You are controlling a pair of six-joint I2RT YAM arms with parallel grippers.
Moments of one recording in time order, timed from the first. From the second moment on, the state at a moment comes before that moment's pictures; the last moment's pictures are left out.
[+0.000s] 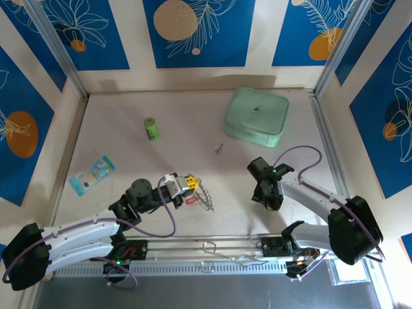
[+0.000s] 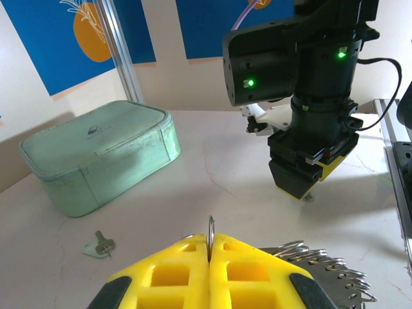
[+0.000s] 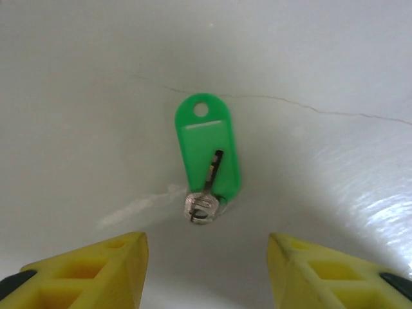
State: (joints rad) left arm -0.92 0.88 0.28 0.53 0.21 0.18; right arm 0.53 1.23 0.65 -0.96 0.11 1.01
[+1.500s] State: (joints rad) left arm -0.92 0.82 0.25 0.53 0.19 0.18; right arm 0.73 1.45 0.75 -0.86 0.14 0.81
